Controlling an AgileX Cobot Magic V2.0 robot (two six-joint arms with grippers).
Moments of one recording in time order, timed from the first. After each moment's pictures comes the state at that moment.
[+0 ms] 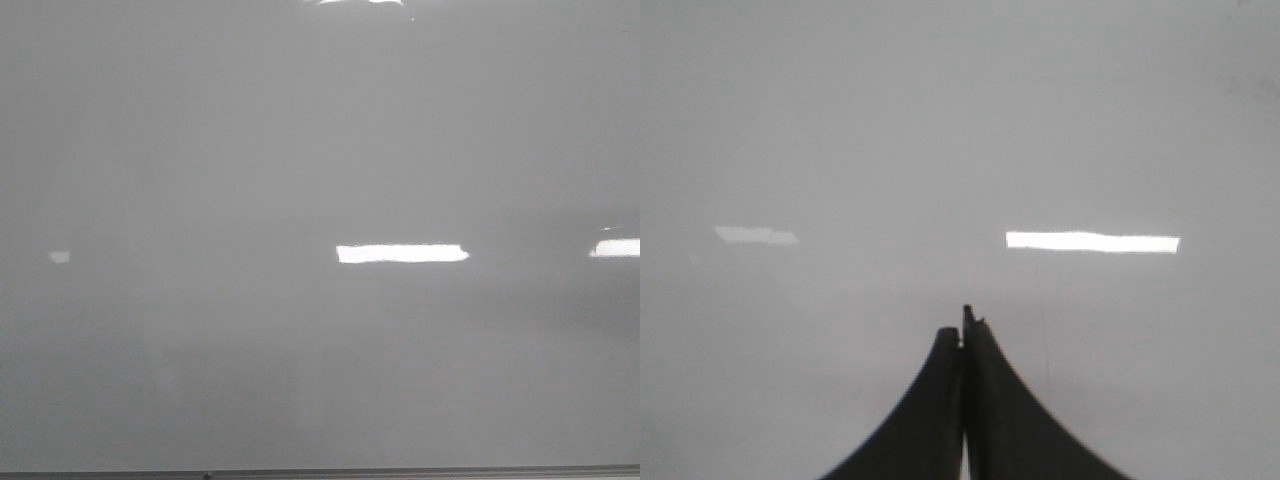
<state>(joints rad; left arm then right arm) -0.06 0.00 -0.09 -0.01 0.08 -0.02 0.15 -0.02 -0.11 0.05 0.21 0.05</state>
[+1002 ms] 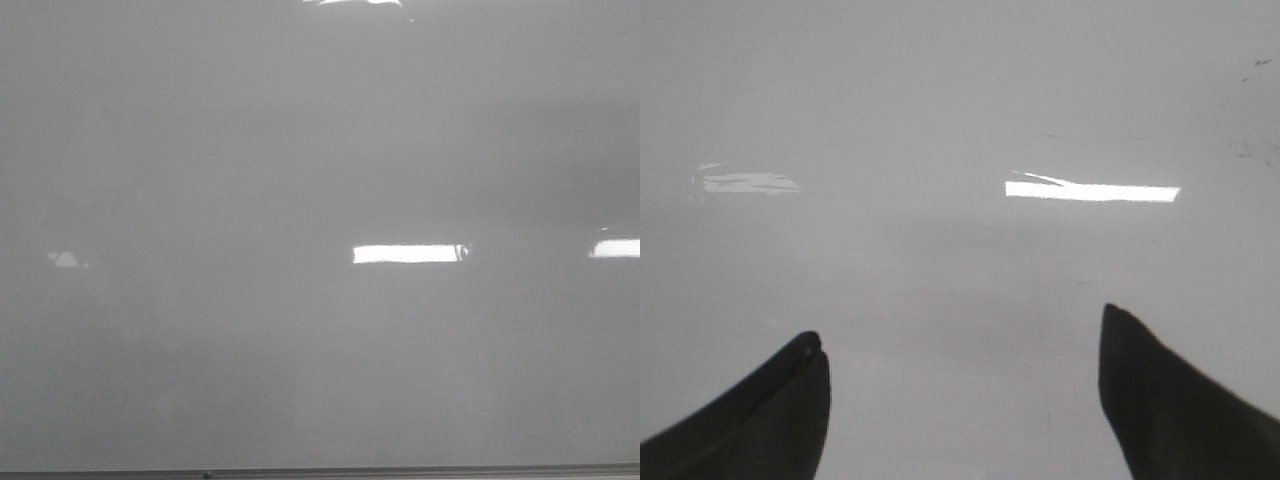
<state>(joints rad) -0.06 0.33 -0.39 0.00 0.27 -0.02 0.15 0.37 -0.39 0.05 0.24 0.05</state>
